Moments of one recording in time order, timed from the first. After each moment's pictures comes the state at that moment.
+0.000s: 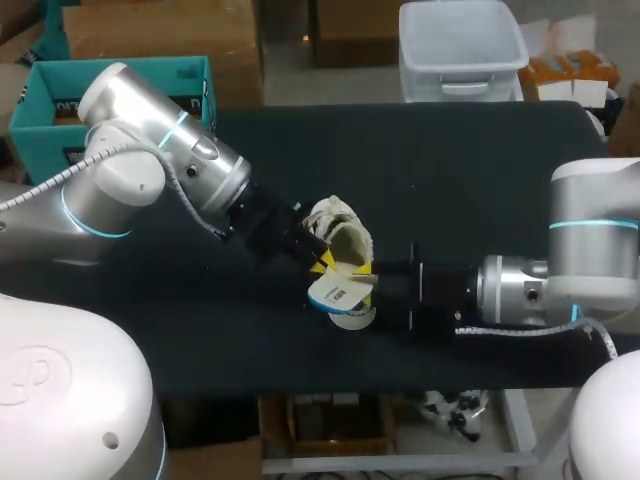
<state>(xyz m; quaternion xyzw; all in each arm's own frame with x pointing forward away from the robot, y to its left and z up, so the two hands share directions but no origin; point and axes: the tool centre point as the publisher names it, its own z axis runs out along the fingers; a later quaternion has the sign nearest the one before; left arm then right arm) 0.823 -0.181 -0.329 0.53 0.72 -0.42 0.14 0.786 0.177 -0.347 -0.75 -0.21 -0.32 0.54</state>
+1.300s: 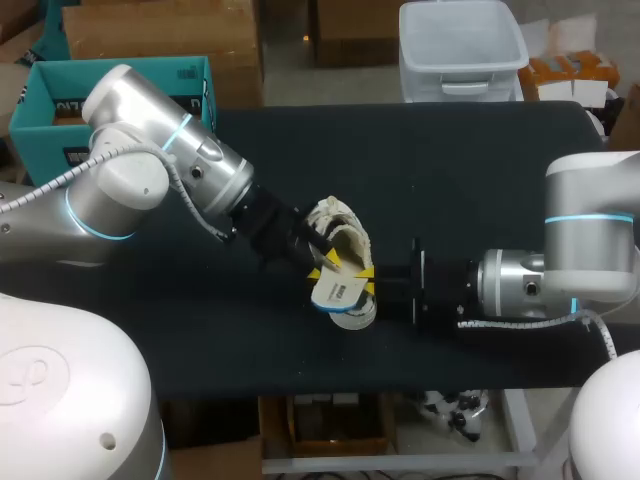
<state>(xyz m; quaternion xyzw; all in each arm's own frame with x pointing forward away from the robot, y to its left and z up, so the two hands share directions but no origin) 0.823 -0.182 -0.338 0.52 0.74 -0.42 0.12 0.803 0.172 -0.359 -0.76 -0.22 -0.32 0.52</state>
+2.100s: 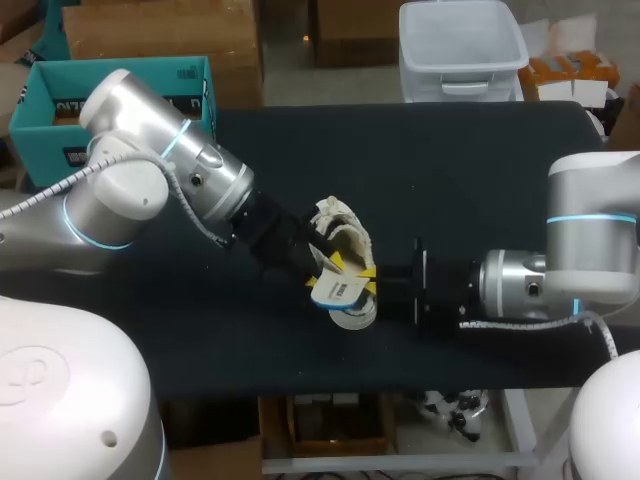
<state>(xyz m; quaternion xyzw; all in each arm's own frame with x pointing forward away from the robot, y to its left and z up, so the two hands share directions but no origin) 0.815 -0.182 -0.338 0.52 0.74 -0.40 0.14 0.802 0.169 -0.357 -0.76 -0.21 -0.33 0.51</state>
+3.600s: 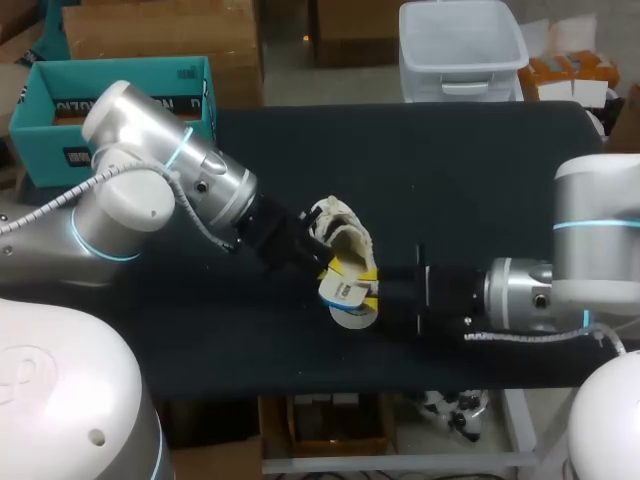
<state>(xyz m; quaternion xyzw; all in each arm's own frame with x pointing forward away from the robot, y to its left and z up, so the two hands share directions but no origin) 0.825 -0.190 -0.347 0.50 0.75 -0.40 0.15 0.770 0.171 -0.339 -0.77 -0.22 -0.33 0.50</state>
